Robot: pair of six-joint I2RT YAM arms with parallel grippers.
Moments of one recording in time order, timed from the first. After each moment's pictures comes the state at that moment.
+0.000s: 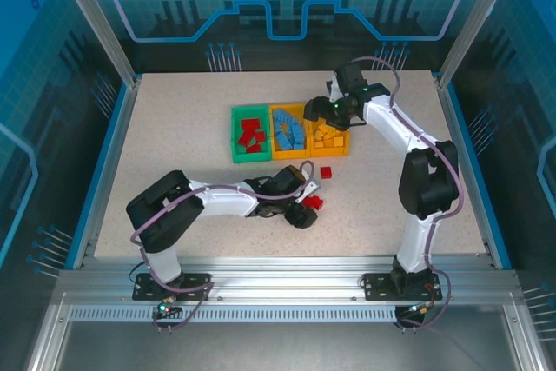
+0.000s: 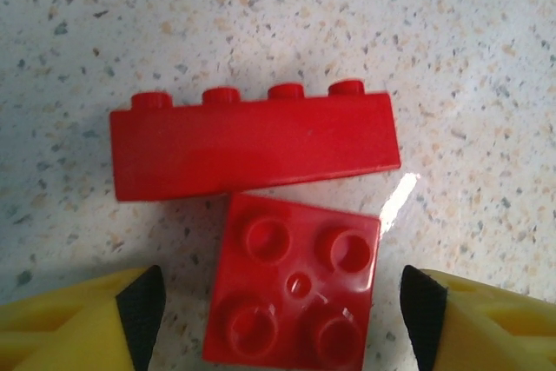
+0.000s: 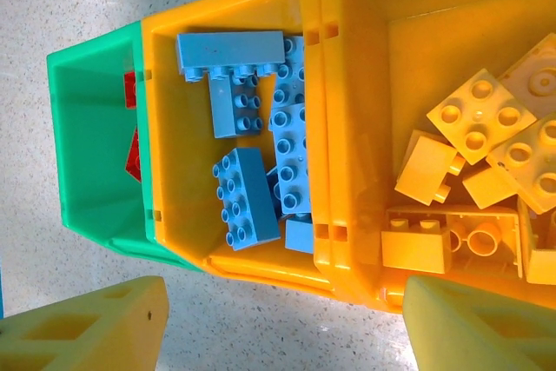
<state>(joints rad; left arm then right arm) -0.89 1.79 0.93 -0.09 0.14 -0.15 0.30 1.92 1.67 -0.75 -0.34 0.51</state>
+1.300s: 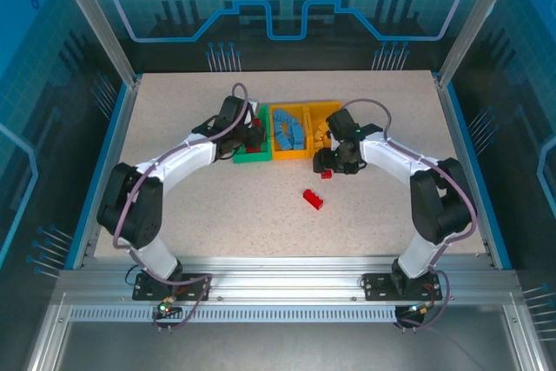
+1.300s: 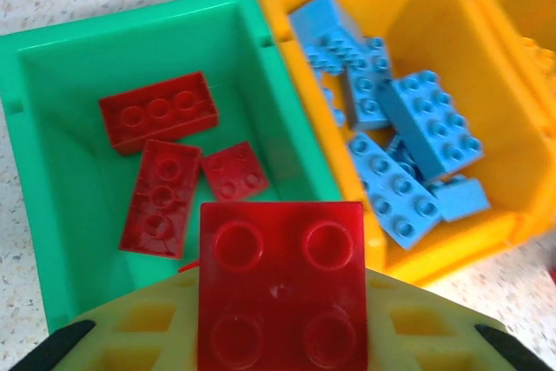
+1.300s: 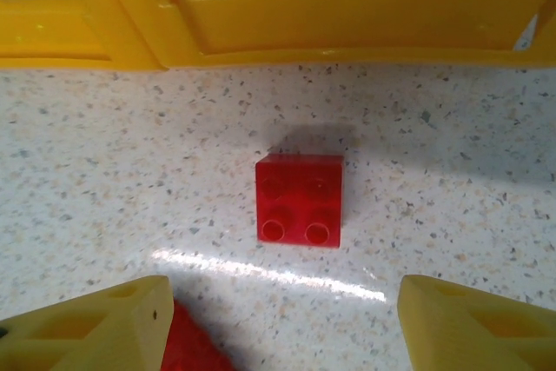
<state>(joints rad) -0.39 1.71 1.21 -0.31 -0.02 -0.25 0.43 1.72 1.18 -0.72 -0.07 0.41</state>
